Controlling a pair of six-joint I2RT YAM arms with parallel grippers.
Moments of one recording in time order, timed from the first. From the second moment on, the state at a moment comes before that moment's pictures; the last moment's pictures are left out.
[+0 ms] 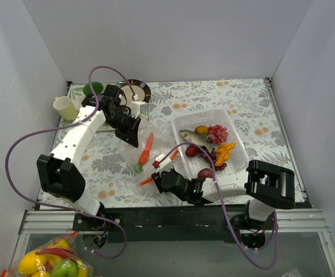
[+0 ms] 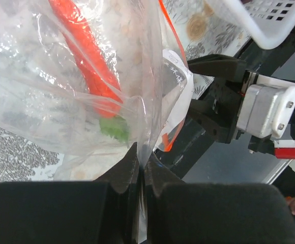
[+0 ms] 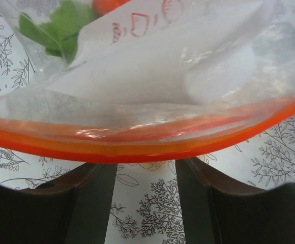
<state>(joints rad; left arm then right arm) -0.29 1.59 1.53 -1.29 0.57 0.29 1.36 1.62 0.67 0.38 0.52 0.34</state>
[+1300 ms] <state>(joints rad) -0.16 1.66 1.06 -1.06 0.28 0.40 1.24 1.47 0.59 0.38 0.36 0.11</state>
